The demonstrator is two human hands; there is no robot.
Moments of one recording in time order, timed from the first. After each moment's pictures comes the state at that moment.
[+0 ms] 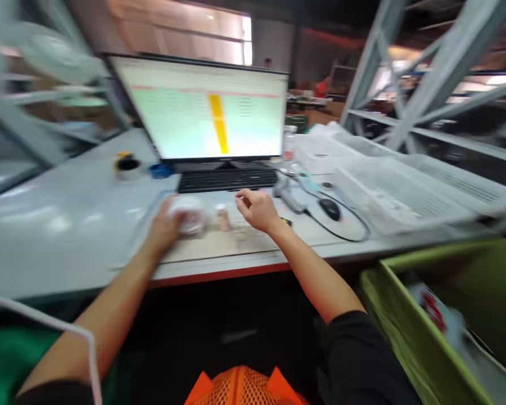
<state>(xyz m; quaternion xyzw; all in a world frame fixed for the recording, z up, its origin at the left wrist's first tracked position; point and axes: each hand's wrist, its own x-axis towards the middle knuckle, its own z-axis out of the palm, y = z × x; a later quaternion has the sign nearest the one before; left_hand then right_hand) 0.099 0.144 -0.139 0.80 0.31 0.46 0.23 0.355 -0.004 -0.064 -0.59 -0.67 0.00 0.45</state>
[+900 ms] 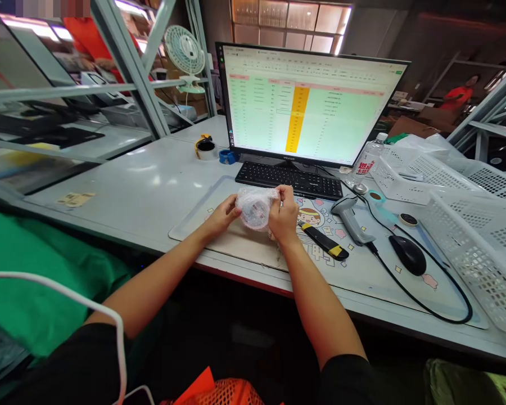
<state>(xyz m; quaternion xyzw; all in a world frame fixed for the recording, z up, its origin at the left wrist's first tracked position) 0.080 0.138 -0.145 0.71 0.28 0.43 0.48 0.283 0.072 -0.101 -0.52 -0.59 0.02 0.62</state>
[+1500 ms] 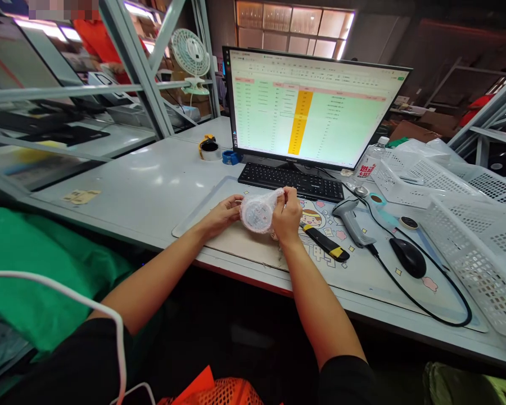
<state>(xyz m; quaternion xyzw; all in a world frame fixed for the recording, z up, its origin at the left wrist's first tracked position) 0.080 0.142 -0.144 0.55 0.27 0.44 0.66 0.287 0.077 -0.109 -0.56 -0.57 -0.06 0.59</state>
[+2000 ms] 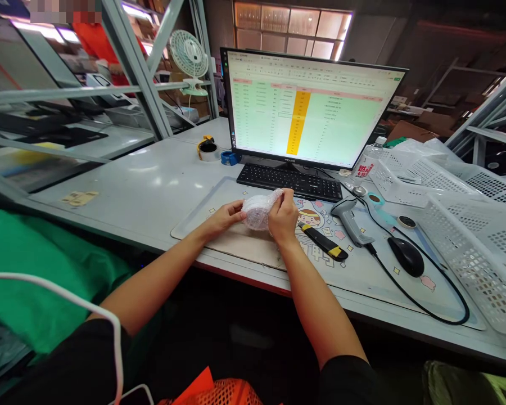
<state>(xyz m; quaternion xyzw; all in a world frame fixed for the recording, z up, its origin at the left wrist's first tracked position) 0.083 0.138 -0.139 0.70 0.21 0.37 0.58 0.282 0.079 -0.114 -0.60 -0.56 -0.06 0.56</state>
